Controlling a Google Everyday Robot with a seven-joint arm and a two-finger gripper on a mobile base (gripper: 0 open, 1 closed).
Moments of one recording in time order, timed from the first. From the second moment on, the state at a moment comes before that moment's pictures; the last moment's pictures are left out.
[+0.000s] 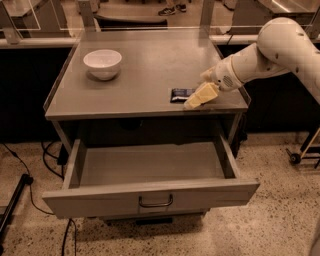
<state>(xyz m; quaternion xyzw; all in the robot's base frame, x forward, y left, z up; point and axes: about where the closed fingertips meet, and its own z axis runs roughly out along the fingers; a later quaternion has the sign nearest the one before) 0.690 -0.127 0.830 -0.50 0.77 0.18 0.35</state>
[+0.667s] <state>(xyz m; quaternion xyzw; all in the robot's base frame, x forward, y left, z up) 0.693 -0.125 0.824 -0.49 0.77 0.18 0.35</state>
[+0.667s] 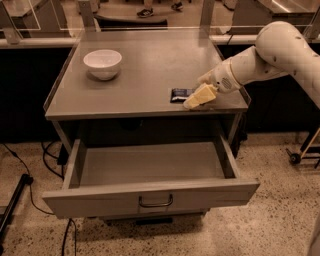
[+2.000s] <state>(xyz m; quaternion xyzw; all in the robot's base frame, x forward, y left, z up) 0.691 -0.128 0.823 -0.49 0.78 0.18 0.34</state>
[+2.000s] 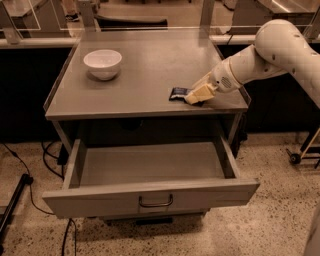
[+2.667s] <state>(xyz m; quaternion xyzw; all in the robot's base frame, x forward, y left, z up) 0.665 -0.122 0.870 -0.51 0.78 0.17 0.33</state>
